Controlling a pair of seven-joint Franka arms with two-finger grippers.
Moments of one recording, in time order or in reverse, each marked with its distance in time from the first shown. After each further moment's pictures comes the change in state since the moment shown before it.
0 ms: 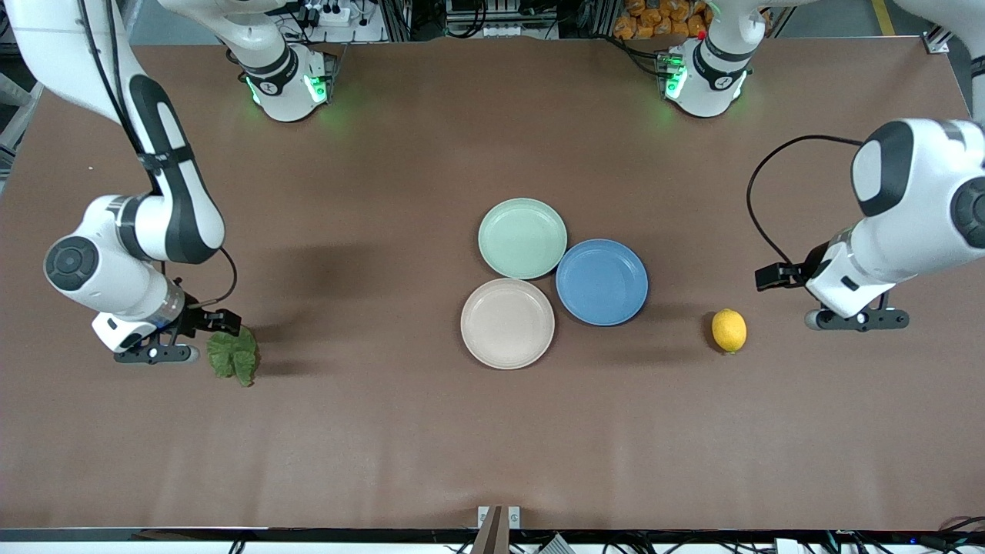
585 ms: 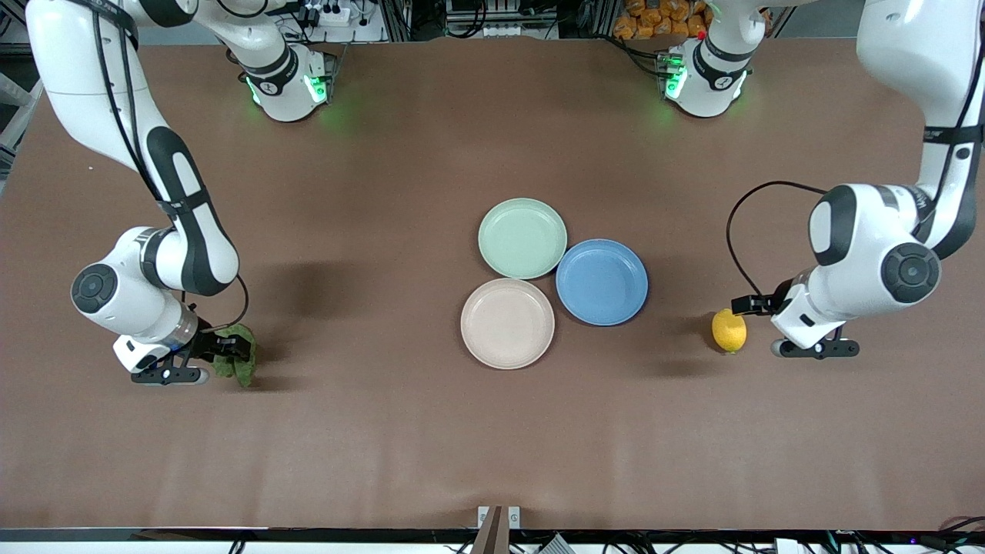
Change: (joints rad) left arm 0.007 0.156 0.002 -0.051 0.016 0.216 0.000; right arm -0.001 0.149 -0.020 0.065 0.141 0.136 -0.115
